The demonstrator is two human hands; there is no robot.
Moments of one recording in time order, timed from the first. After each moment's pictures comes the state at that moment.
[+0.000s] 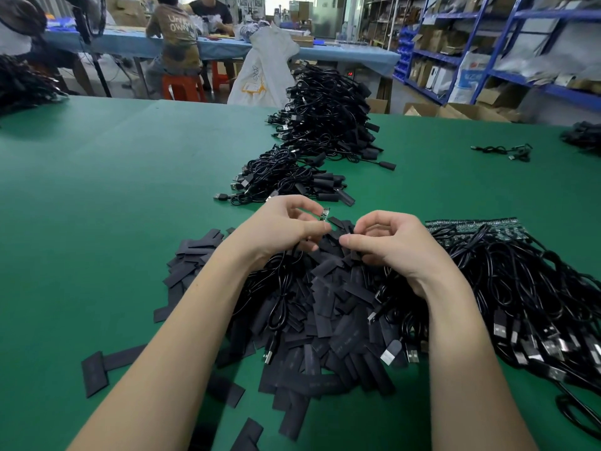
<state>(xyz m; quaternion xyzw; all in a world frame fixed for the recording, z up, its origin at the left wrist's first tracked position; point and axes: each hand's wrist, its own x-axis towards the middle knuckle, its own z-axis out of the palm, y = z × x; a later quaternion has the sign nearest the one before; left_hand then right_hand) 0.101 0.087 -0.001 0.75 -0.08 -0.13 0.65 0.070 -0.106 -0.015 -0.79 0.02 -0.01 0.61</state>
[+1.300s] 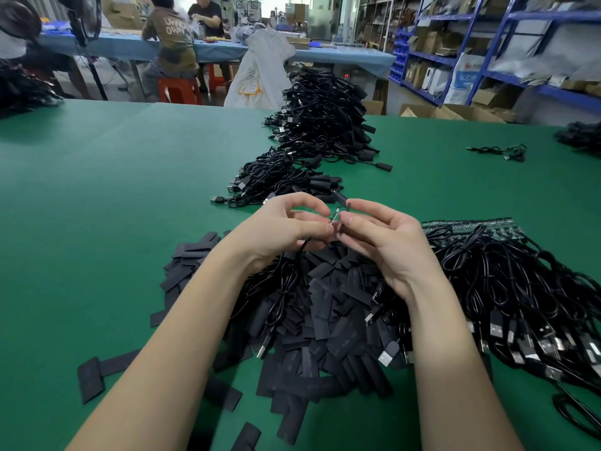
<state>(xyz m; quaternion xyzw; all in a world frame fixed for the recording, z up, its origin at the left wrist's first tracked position) 0.100 0.087 0.000 0.69 -0.12 -0.17 0.69 0.070 -0.093 -0.017 -0.58 0.04 -0.02 0.81</state>
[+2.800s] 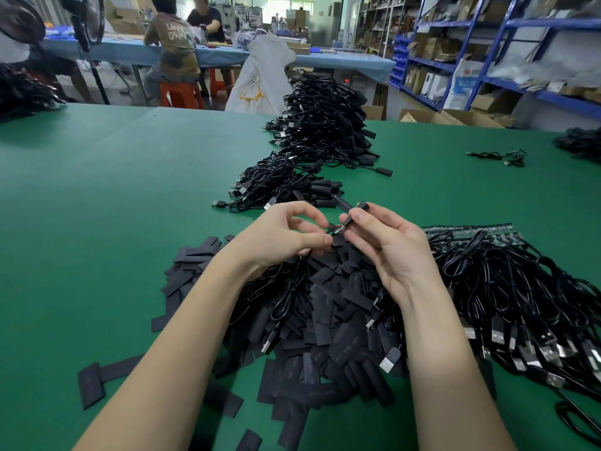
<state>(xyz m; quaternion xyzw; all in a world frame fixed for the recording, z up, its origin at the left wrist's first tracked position) 0.103 0.090 -0.007 0.76 -0.16 -0.12 0.61 0.070 -0.087 -0.014 -0.49 0.09 -0.07 0.86</state>
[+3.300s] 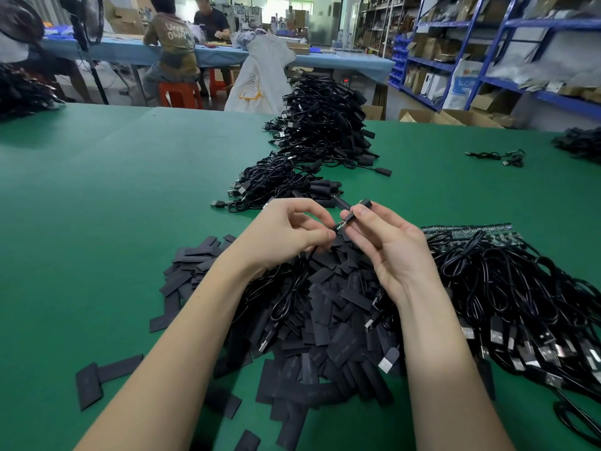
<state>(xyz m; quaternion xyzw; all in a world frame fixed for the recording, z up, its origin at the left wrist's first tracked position) 0.102 0.088 -0.007 0.76 -0.19 -0.08 0.61 0.068 -0.085 -0.012 -0.47 0.09 -0.07 0.87</state>
